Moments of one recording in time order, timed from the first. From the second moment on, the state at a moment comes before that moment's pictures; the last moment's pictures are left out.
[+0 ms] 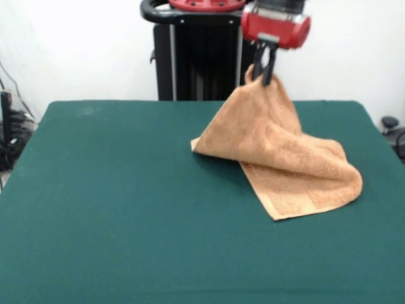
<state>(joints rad) 0.22 -0.84 -0.33 2.08 0.41 0.22 1.87</state>
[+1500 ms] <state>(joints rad) 0.74 -1.10 -0.69 1.99 0.39 0.89 2.21</state>
